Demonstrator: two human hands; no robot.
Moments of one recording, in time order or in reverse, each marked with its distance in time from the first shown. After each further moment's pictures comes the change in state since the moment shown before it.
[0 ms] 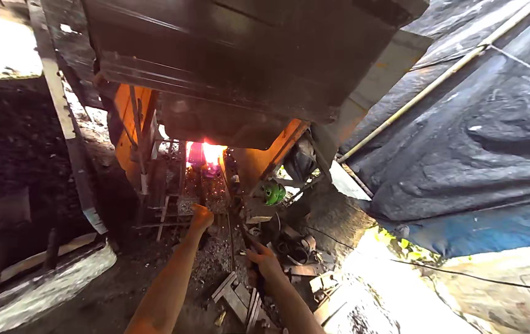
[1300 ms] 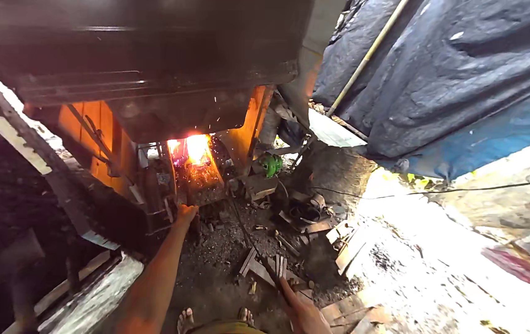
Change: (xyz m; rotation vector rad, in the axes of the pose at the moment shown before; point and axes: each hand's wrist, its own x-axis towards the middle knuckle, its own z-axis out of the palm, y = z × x) left_hand 0.035 -0.046 -0.014 -0.224 0.012 0.026; right_hand -0.132 0.116 -0.049 -1.031 0.159 -0.042
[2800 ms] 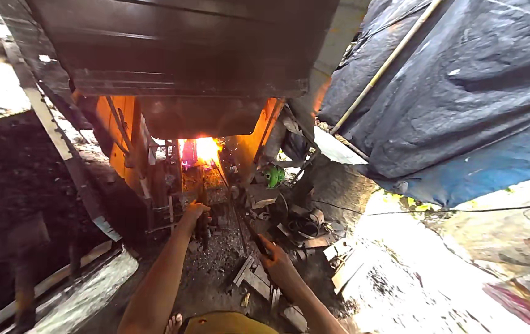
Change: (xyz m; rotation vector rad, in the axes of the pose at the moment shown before) left_hand -0.060 0.024 -0.010 -0.292 -0.159 -0.072; right_hand 0.085 -0.054 -0.032 0.373 0.025 -0.156
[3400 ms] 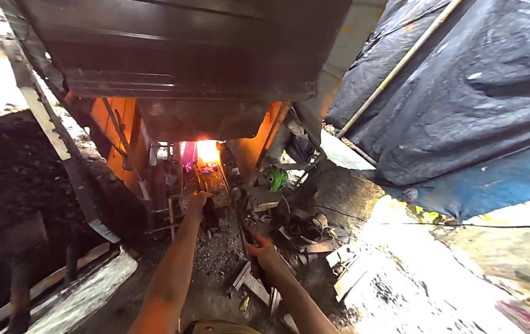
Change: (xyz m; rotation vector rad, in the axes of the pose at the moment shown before) left_hand 0.044 0.036 0.027 -0.038 0.174 0.173; right_hand 0.059 -0.016 0.012 0.564 -0.058 0.152
